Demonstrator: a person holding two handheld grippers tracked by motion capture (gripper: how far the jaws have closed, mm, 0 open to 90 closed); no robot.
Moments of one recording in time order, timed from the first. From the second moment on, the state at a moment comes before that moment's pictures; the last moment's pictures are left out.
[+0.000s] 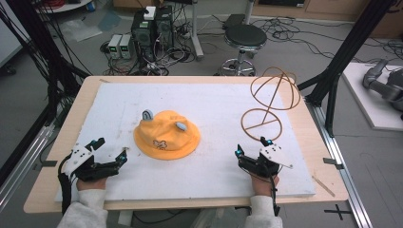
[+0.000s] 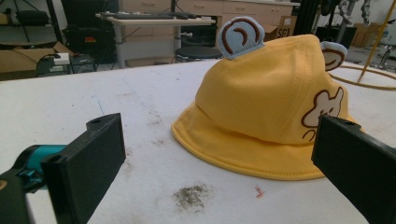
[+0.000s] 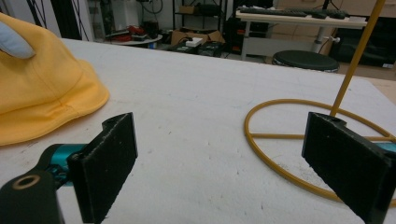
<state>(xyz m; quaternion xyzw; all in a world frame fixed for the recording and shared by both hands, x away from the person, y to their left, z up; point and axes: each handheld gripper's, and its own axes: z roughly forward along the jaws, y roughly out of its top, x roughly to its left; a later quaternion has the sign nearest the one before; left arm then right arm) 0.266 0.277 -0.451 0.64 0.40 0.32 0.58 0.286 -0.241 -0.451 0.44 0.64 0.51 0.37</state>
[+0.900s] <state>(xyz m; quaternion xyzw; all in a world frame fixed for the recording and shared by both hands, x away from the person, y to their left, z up) 0.266 0.277 -0.451 0.64 0.40 0.32 0.58 0.289 -0.240 -0.450 0.43 0.66 0.50 0.36</state>
